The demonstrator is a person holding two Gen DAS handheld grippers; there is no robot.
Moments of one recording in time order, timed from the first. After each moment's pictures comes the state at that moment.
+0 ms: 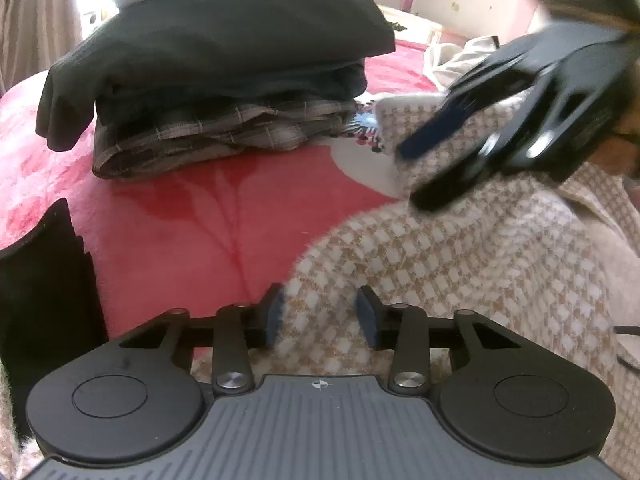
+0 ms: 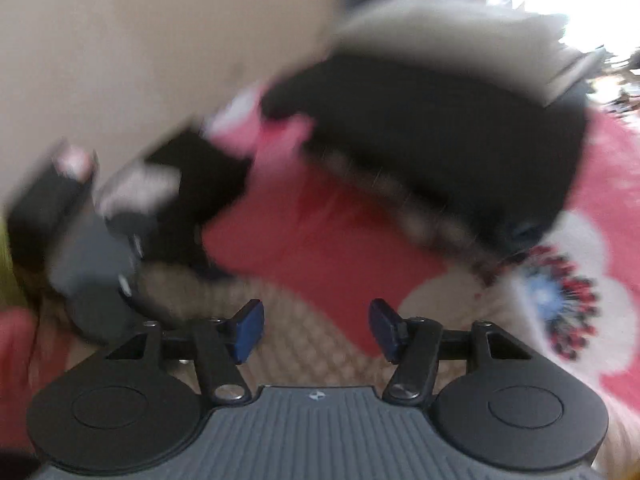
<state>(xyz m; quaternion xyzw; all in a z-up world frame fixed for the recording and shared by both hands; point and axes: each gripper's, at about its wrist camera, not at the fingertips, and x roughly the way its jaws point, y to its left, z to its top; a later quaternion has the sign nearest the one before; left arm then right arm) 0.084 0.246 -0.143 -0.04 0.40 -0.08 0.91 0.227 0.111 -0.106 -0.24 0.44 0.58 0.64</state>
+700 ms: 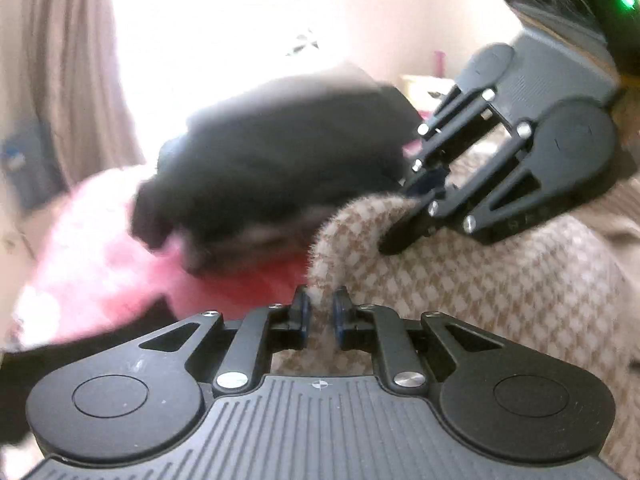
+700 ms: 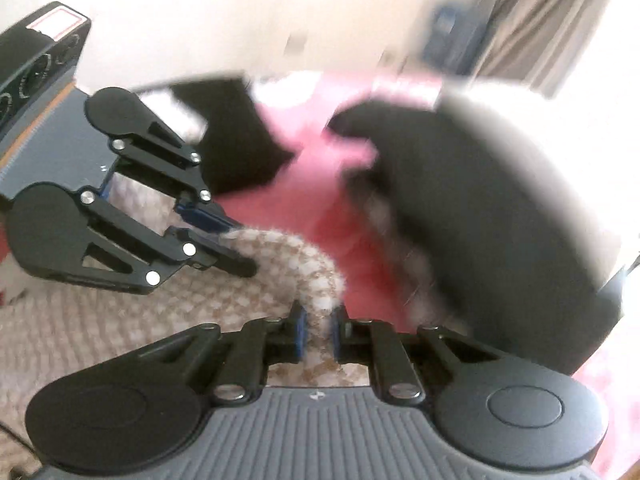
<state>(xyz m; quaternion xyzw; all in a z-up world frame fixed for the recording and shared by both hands) 0.065 0.246 -0.107 0.04 0.27 0.03 0.96 0.155 0.141 -0.087 -0.40 0.21 0.59 0.67</state>
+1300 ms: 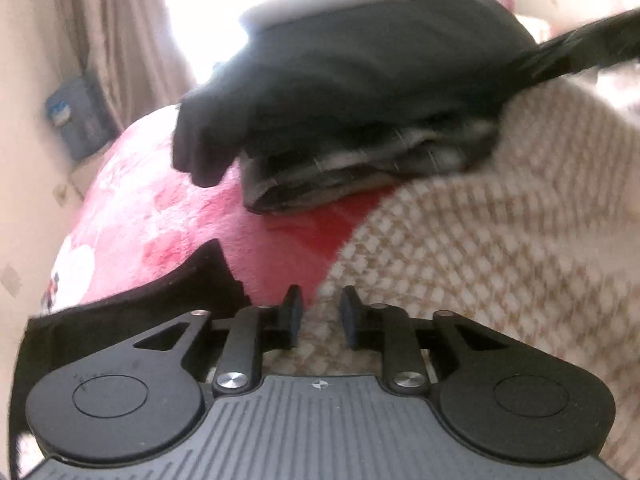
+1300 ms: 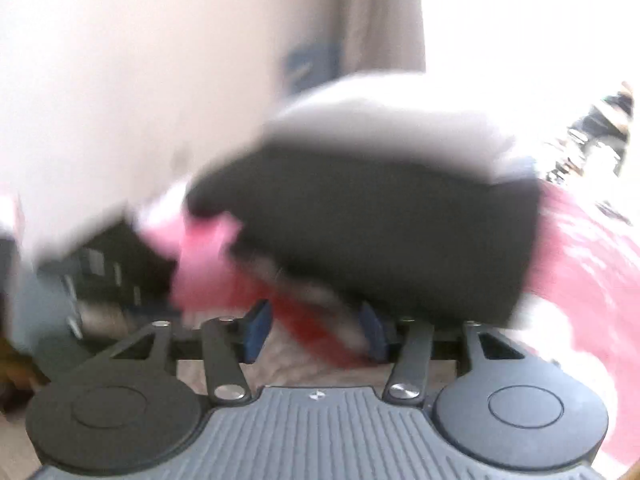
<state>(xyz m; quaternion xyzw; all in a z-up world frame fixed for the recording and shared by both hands) 0.102 0.271 -0.140 0.03 0.36 0.12 0.92 0.239 0.091 -0.079 -0.08 0.28 0.51 0.81</state>
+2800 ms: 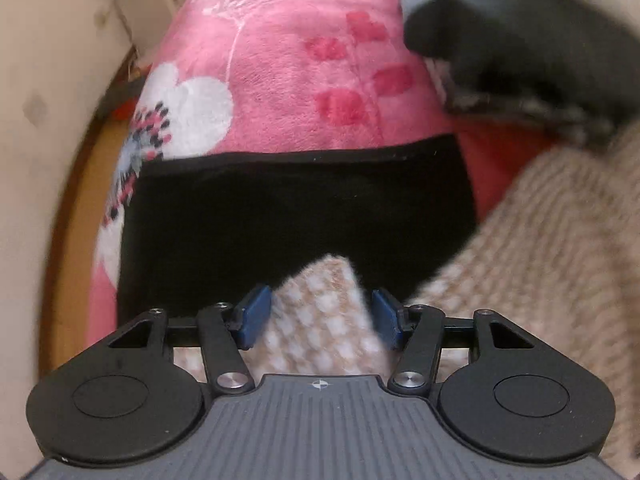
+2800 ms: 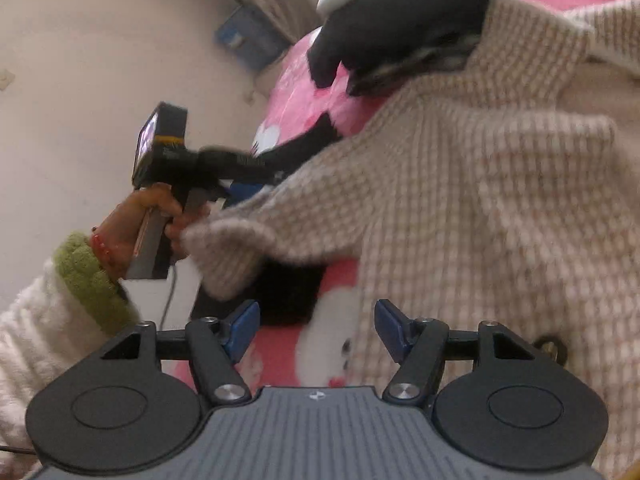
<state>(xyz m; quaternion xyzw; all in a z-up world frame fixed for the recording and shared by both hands) 0.083 0.402 -0.118 -0.08 0.55 0.18 0.81 0.002 0.053 -0.076 0.11 0.49 0.44 0.74</state>
